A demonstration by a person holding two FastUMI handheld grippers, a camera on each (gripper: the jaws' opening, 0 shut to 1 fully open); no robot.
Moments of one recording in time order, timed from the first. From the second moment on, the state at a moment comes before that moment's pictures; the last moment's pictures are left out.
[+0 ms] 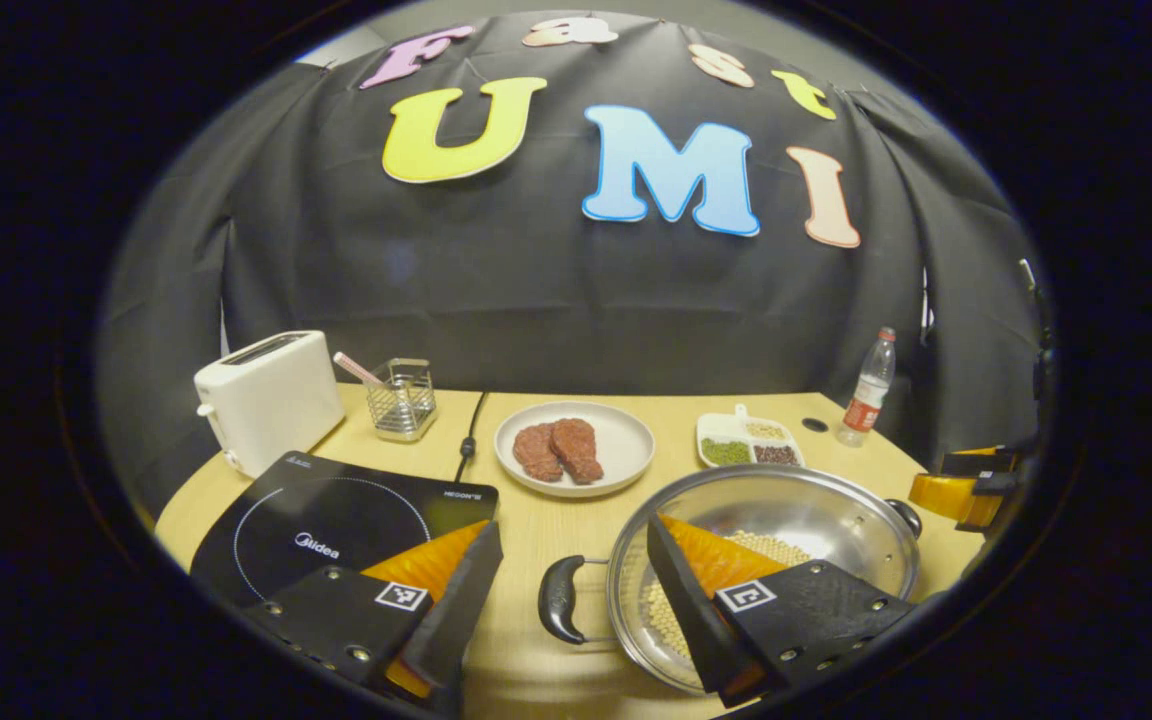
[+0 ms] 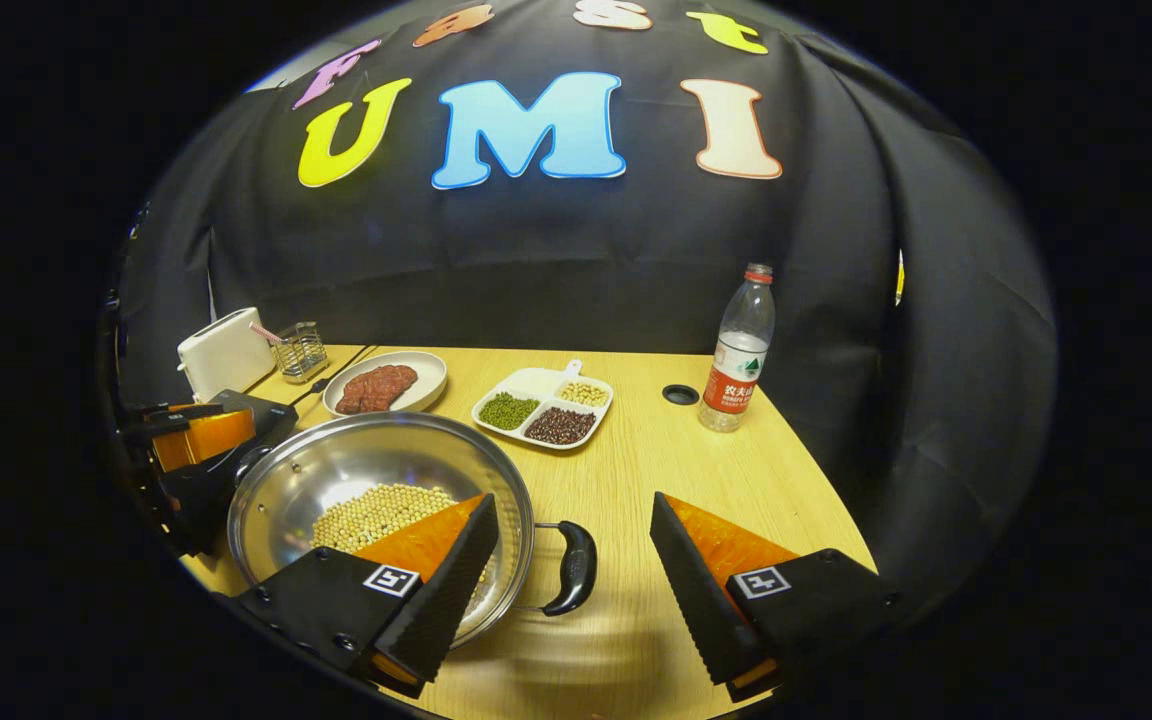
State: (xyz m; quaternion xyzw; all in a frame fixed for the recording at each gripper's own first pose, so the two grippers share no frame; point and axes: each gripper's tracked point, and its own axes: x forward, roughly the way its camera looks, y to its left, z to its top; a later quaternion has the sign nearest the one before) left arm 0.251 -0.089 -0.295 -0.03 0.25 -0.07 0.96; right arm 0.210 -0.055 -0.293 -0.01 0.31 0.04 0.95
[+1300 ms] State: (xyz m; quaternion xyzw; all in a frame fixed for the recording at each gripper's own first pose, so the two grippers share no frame) left arm 0.236 -0.097 -0.360 -0.02 0.36 -0.07 0.93; right arm 0.206 -0.040 -0.345 0.04 0.40 0.05 0.91
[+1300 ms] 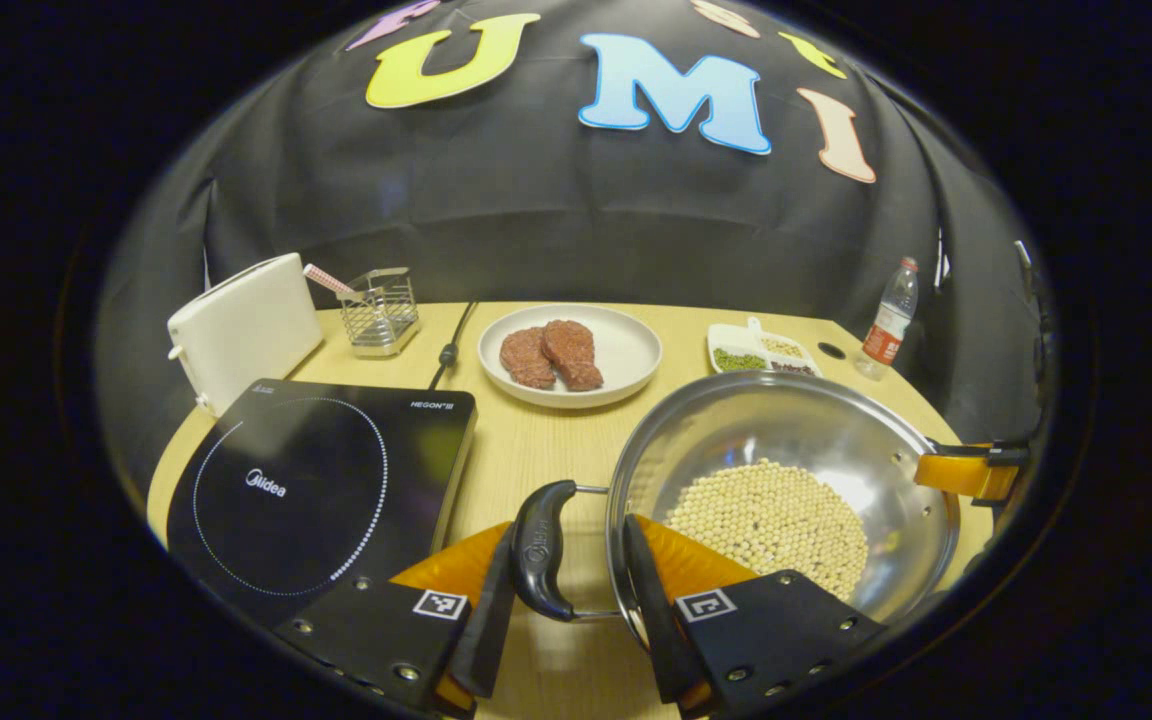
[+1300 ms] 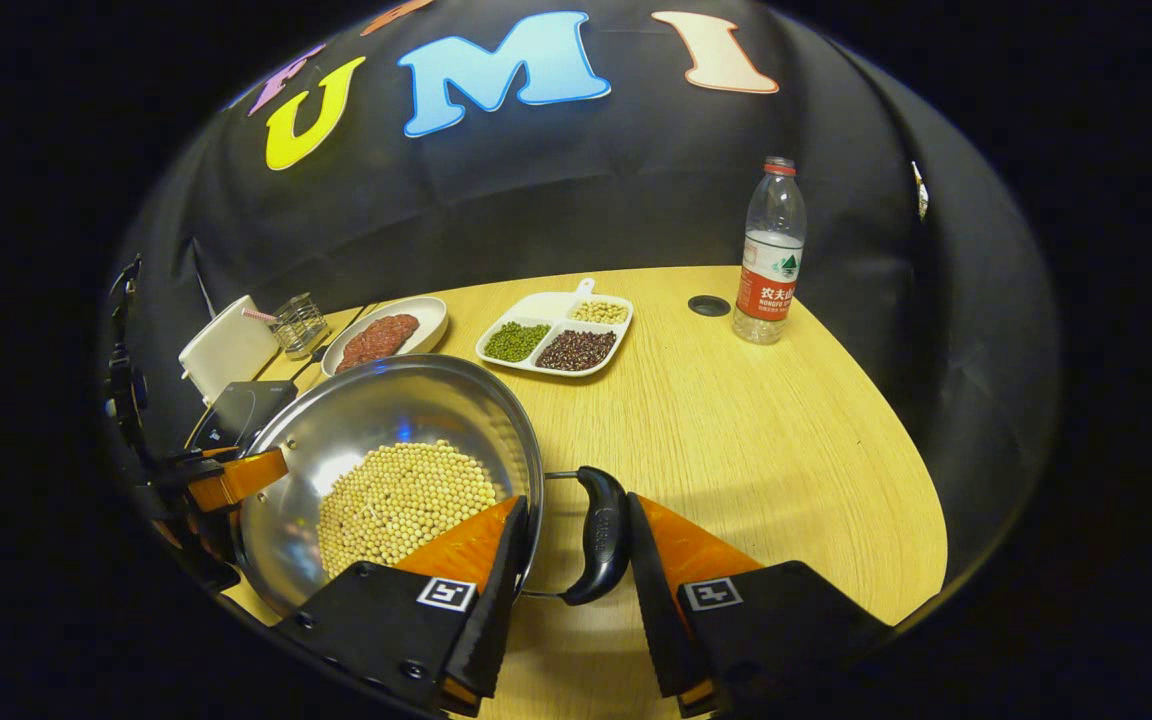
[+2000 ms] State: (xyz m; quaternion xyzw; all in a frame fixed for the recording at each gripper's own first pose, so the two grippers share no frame) left arm 0.234 -0.094 -0.346 -0.02 0.35 -0.06 0.94; right arm 0.203 -0.039 -0.328 0.05 0.40 0.05 0.91
